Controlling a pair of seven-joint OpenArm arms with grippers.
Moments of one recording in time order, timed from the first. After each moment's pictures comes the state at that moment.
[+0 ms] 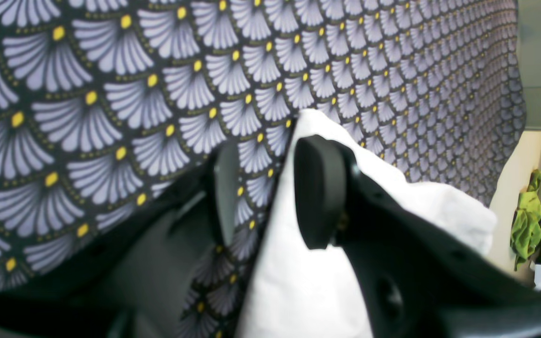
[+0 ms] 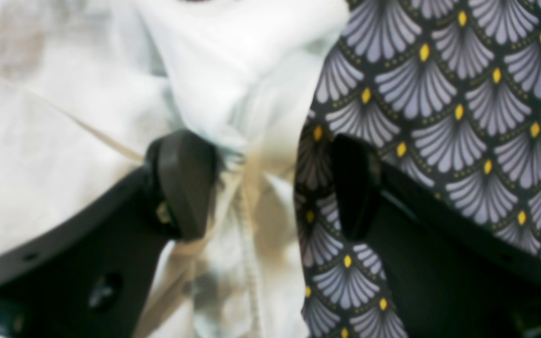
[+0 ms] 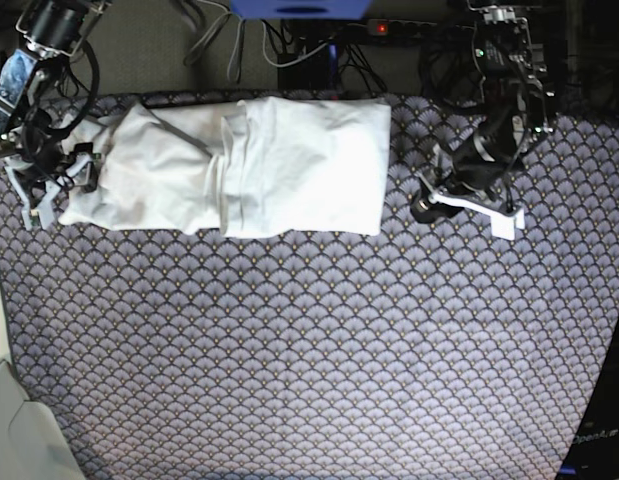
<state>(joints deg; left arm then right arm) 12.3 -5.4 -12.2 101.1 -46.5 5.4 50.2 -5.2 12.9 35.8 82.0 10.5 39.5 -51.7</state>
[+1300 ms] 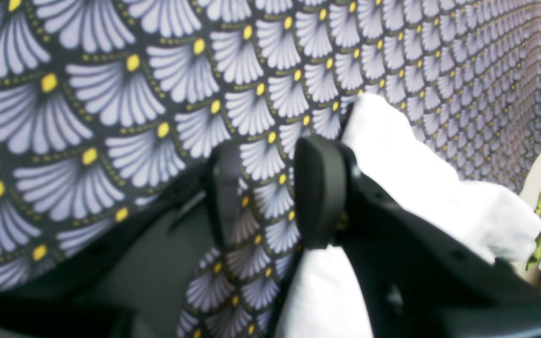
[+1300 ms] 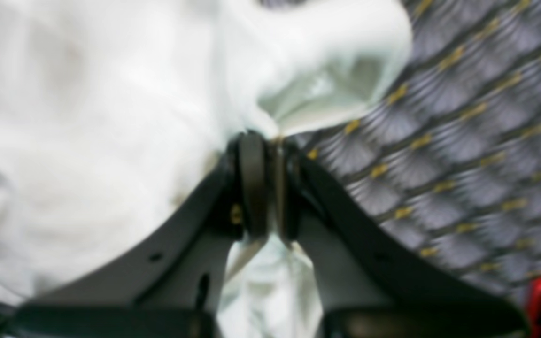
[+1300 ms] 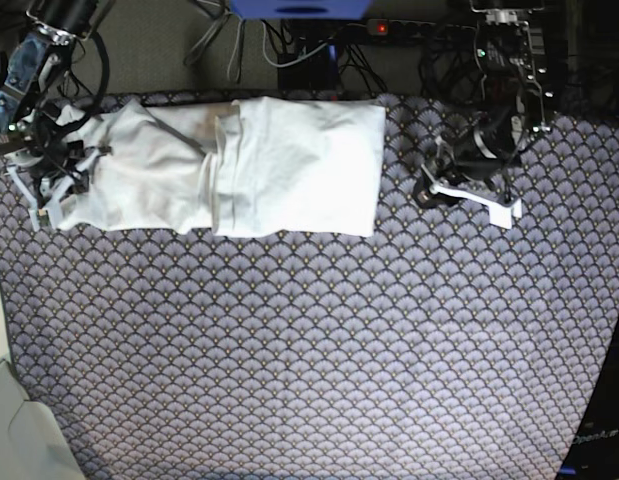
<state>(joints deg) 12.3 -6.5 -12.0 96.0 -46.3 5.2 50.0 -8.1 9.6 35.3 94.2 9.4 39.7 -54.9</state>
